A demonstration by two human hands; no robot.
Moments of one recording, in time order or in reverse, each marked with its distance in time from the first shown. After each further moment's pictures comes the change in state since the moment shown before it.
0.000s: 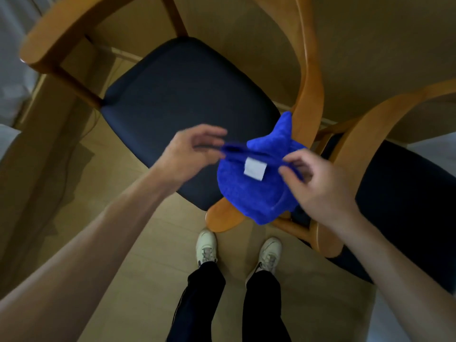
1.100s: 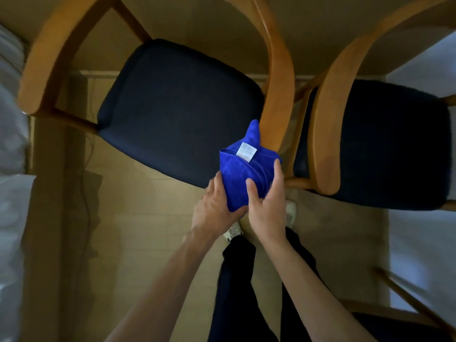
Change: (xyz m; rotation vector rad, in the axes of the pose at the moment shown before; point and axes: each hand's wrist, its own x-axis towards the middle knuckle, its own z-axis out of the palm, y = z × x) left_hand -0.086 -0.073 0.039 0.769 -0.095 0.022; right_hand -0.088 -0.077 0.132 0.282 0.390 0.651
